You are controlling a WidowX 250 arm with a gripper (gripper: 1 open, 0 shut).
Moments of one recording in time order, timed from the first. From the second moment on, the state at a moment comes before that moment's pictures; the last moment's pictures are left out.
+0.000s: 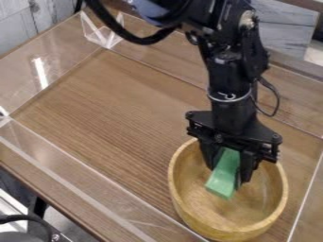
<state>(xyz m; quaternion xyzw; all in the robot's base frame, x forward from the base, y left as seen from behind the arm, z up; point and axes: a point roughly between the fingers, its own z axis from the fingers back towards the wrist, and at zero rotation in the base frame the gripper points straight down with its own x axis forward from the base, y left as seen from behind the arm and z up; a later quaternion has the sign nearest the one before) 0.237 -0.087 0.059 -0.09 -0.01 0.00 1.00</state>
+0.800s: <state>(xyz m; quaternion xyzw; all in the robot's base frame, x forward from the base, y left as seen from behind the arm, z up) 0.242 -0.084 0.060 -0.10 -0.01 0.00 0.99</state>
